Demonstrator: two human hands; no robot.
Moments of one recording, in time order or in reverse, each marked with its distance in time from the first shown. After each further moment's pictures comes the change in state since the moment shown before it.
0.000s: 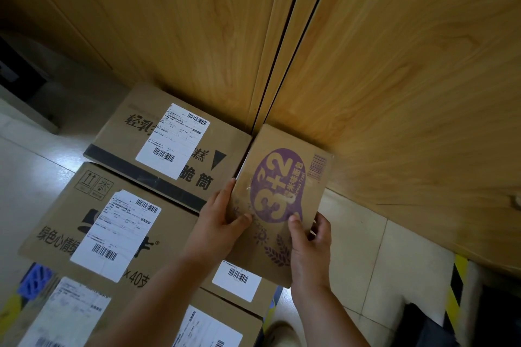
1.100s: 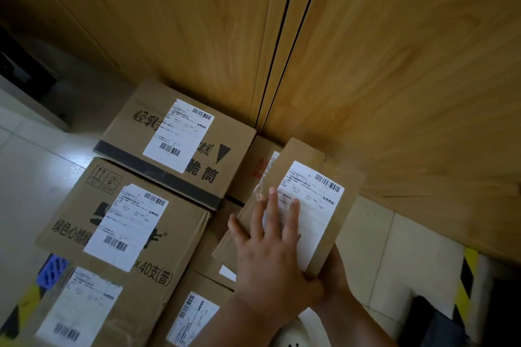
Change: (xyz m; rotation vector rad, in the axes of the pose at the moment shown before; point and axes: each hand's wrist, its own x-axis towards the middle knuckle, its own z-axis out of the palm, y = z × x) left_hand -0.056 0.020 0.081 0.966 0.090 0.276; right_hand 0.010 0.026 -0.051 0.529 -0.382 0.585
